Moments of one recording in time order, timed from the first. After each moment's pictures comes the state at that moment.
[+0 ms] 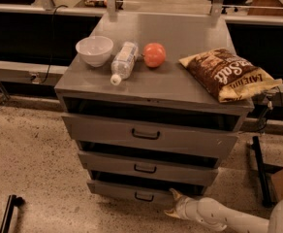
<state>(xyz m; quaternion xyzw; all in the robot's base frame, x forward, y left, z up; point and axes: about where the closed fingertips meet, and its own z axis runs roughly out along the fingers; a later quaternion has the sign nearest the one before) 0.514 -0.146 0.175 -0.59 0.72 0.08 0.36</state>
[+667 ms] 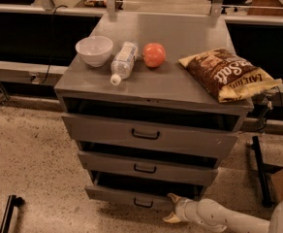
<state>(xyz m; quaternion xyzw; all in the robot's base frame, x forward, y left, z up) 0.510 -0.143 0.178 -0.59 0.72 0.08 0.36</state>
